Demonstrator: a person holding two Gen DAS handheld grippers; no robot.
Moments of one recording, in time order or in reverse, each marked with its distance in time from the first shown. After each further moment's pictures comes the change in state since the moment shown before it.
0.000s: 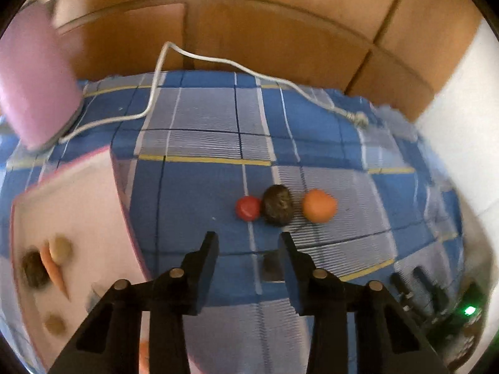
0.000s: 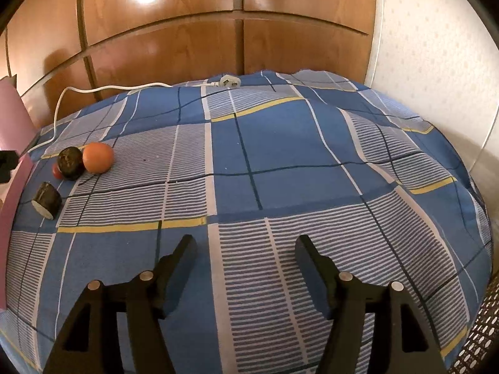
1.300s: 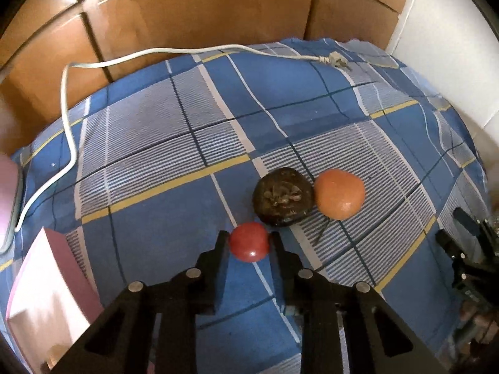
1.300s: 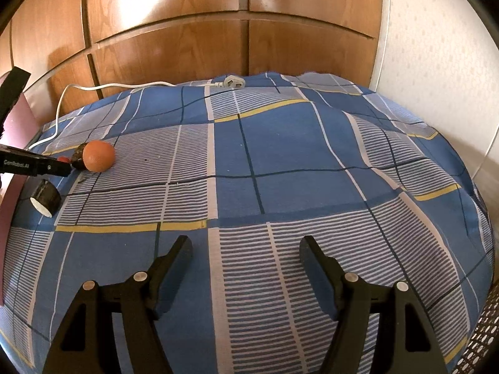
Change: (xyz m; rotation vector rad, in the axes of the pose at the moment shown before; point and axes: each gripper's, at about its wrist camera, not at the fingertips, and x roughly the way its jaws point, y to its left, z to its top) left arm 0.069 -0.015 0.023 0.306 0.070 -0.025; right arm 0.005 0.002 -0.002 -0.023 -0.008 0.006
